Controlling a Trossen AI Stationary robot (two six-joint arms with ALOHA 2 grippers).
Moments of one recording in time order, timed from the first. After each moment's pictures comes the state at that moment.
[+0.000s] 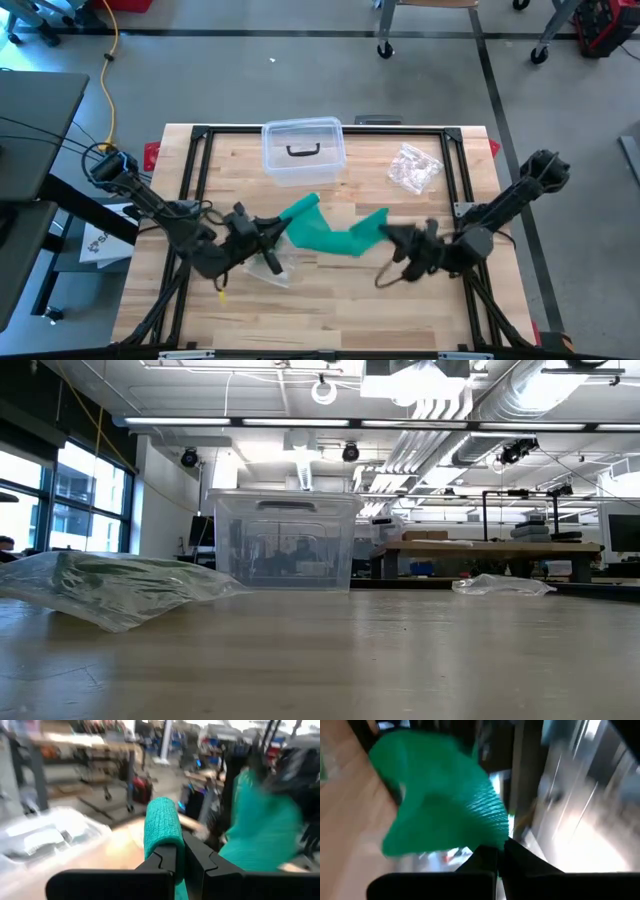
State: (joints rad) left arm -0.65 1.36 1.00 0.20 -1.26 -0.35; right arm 0.74 1.29 0.65 1.01 1.05 -1.80
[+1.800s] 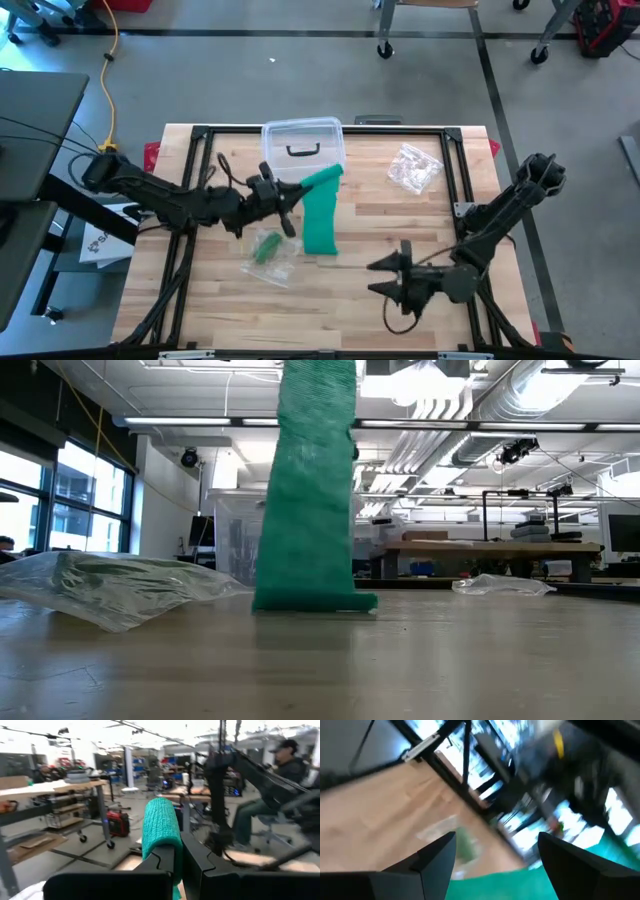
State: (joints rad) left arm -0.28 1.30 0.85 0.59 -0.69 0.11; right arm 0.82 1.36 0.84 0.26 0.82 -0.60
